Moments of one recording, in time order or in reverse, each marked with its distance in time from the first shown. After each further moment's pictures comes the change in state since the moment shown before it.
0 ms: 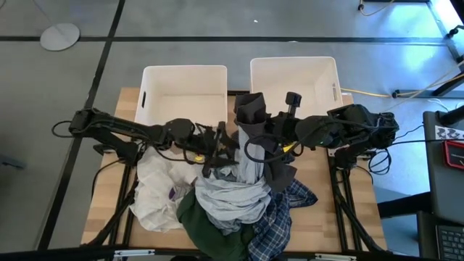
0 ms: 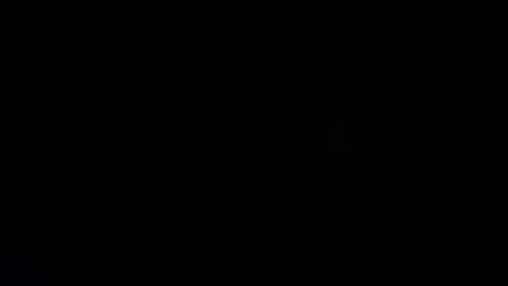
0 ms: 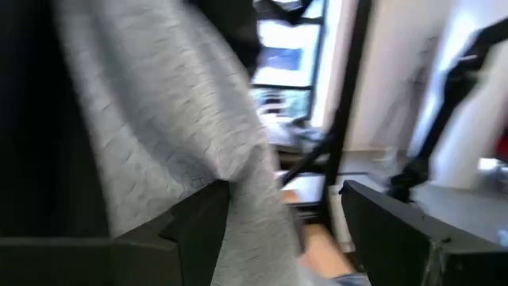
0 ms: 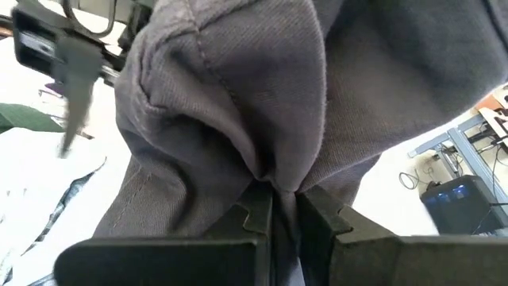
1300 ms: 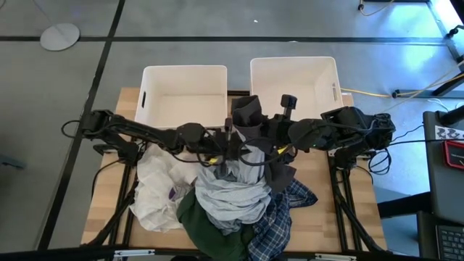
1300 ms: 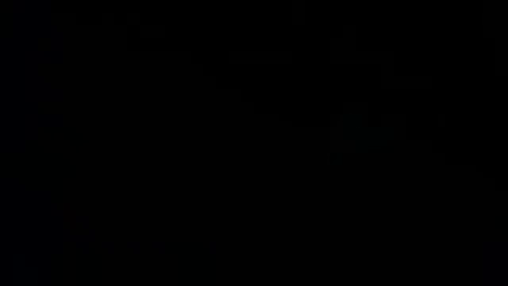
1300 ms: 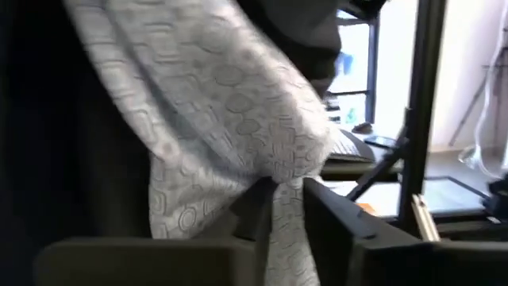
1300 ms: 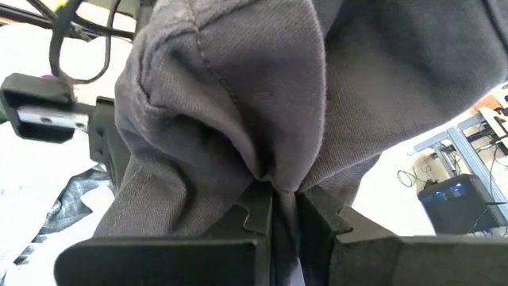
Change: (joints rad) left arm -0.020 0.128 0.053 0.116 -0.223 0.163; right arm 0.000 0.027 0.000 0.003 0.000 -0.003
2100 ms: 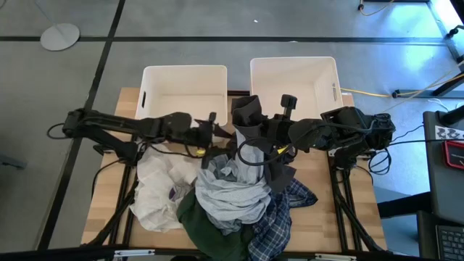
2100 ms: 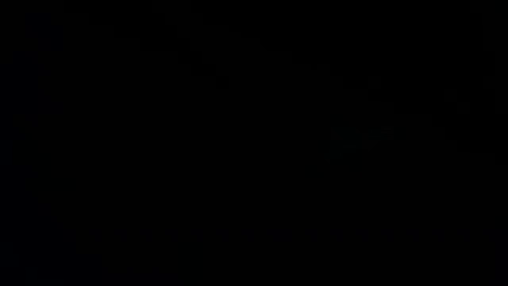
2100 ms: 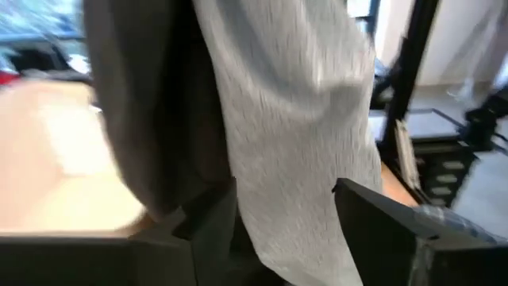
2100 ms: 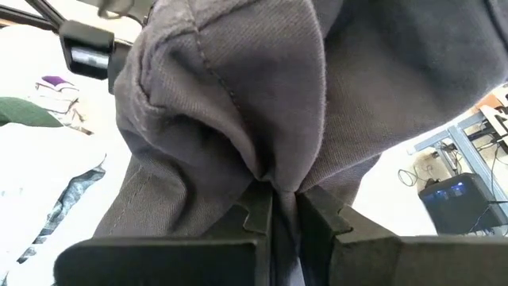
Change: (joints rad) left arm 0.079 -0.220 -0.023 -0.472 0.090 -0.037; right arm 0.000 0.000 0.000 0.001 0.000 0.006
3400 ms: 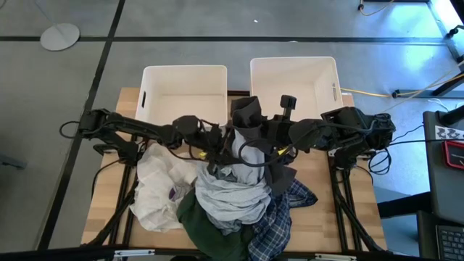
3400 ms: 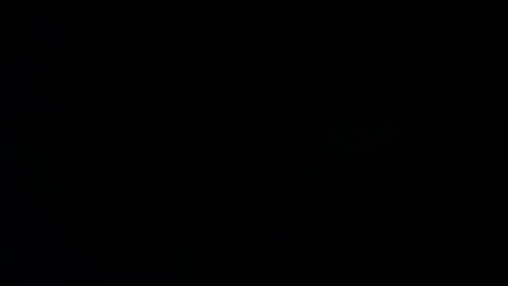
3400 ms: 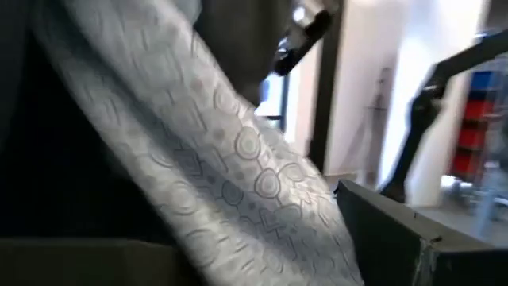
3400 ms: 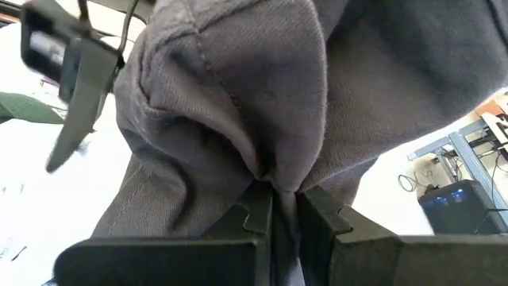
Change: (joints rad) left arm -0.008 0.207 0.000 0.559 0.218 -0.121; right arm 0.000 -0.001 0.000 0.005 -0.008 -0.024
